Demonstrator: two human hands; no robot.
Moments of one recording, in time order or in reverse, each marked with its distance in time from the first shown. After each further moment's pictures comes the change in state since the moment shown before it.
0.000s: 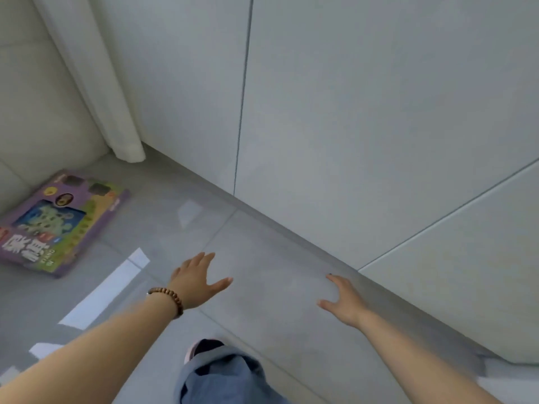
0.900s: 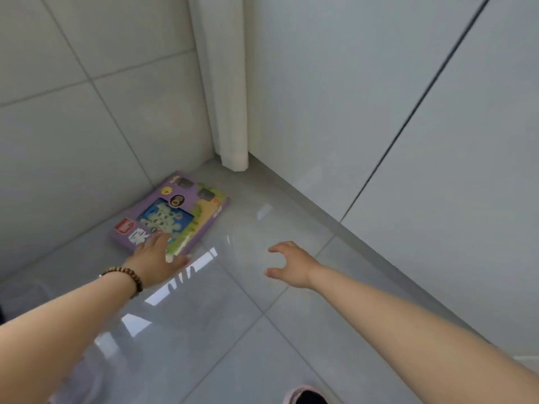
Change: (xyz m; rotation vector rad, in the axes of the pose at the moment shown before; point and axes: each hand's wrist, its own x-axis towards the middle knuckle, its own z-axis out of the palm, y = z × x) left_hand -0.012 -0.237 -0.105 -0.153 0.210 -0.459; right_hand 0.067 -0.317 0.106 -0.166 -0.273 -0.524
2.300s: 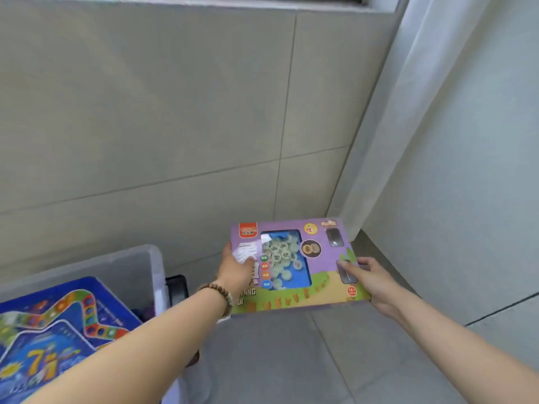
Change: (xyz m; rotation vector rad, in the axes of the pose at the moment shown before) left_hand -0.048 -0.059 -0.093 -1.235 0.380 -0.230; right_hand 0.026 -0.162 -0.033 0.717 0.183 0.065
